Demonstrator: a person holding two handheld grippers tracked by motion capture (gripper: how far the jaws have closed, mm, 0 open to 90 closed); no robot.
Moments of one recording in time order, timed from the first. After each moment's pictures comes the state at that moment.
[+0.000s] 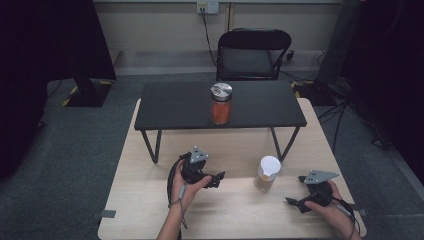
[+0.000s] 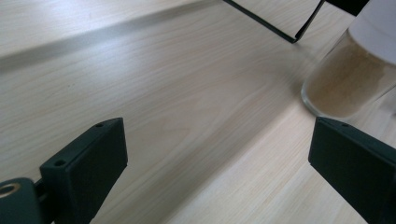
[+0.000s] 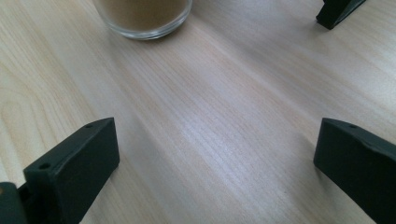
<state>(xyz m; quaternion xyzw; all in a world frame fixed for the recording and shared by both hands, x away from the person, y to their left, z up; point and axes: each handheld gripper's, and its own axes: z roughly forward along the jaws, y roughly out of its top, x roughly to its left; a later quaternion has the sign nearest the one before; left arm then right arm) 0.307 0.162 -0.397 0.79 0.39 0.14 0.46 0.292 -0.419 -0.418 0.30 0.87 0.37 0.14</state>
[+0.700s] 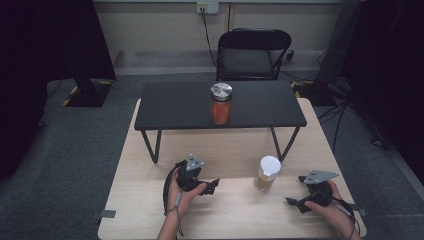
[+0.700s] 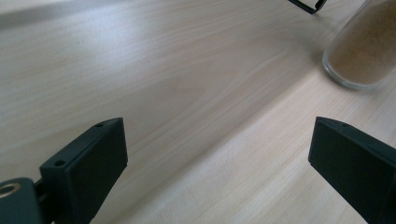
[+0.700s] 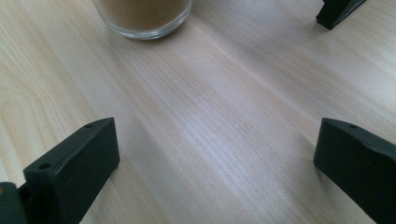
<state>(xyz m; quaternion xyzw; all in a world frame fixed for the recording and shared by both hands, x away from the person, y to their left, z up) 0.295 0.172 -0.417 0.79 0.41 0.14 0.44 0.292 -0.419 -0.418 0.30 0.87 0.37 0.14</state>
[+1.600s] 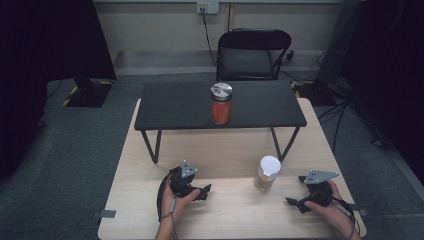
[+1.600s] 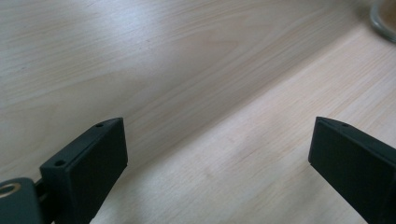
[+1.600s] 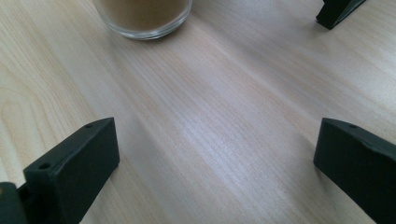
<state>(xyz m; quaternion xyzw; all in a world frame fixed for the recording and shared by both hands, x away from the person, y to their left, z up) 0.284 0.178 -0.428 0.80 0.42 0.16 0.40 0.292 -0.419 -0.418 0.30 0.87 0.37 0.14</state>
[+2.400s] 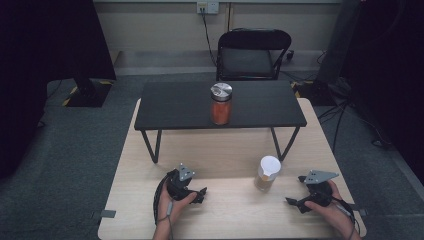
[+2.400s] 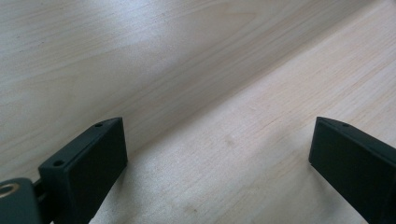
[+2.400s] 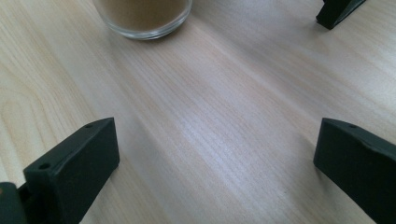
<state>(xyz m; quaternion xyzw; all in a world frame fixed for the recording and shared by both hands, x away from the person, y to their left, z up) 0.278 0.179 -0.428 0.81 0.42 0.18 0.37 0.292 -0.419 -0.418 0.30 0.87 0.37 0.14</state>
